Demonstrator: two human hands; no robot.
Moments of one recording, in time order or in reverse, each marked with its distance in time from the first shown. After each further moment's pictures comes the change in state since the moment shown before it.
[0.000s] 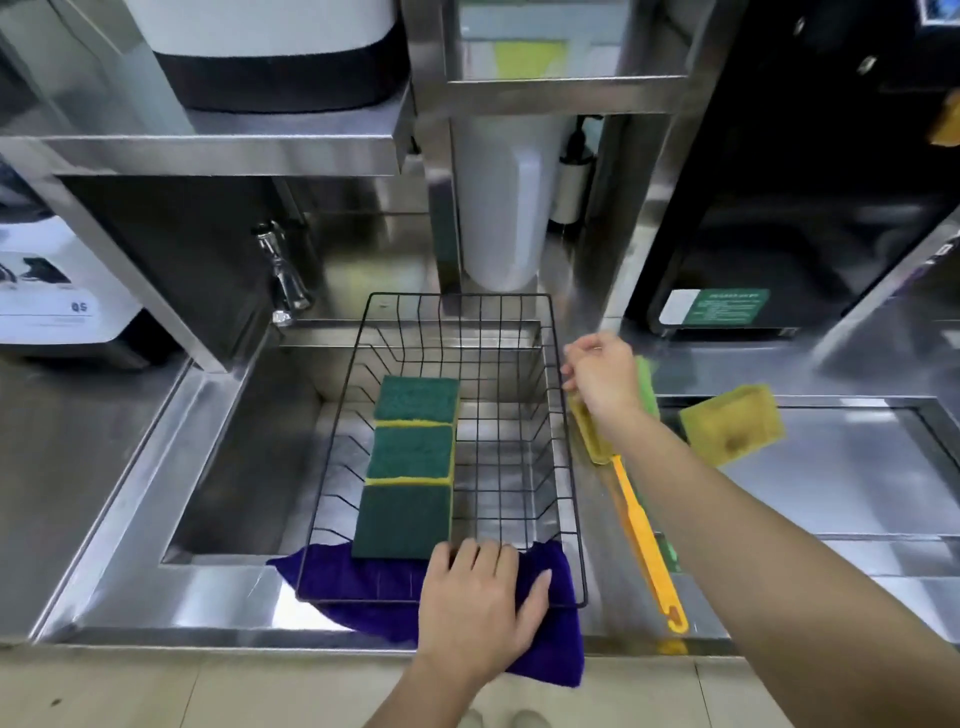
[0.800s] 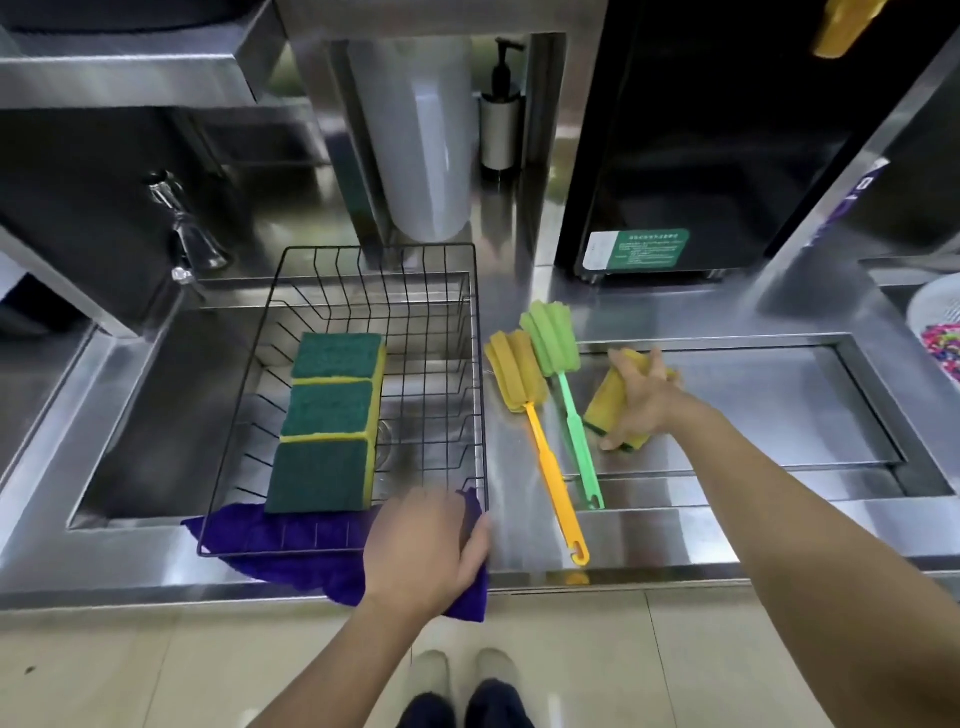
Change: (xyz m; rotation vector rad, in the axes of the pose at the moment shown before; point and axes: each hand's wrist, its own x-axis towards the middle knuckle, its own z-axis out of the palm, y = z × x) left_hand 0.006 0.032 0.015 0.014 0.002 0.035; right_hand 0.008 0.080 -0.143 -1.086 -0.420 0.191
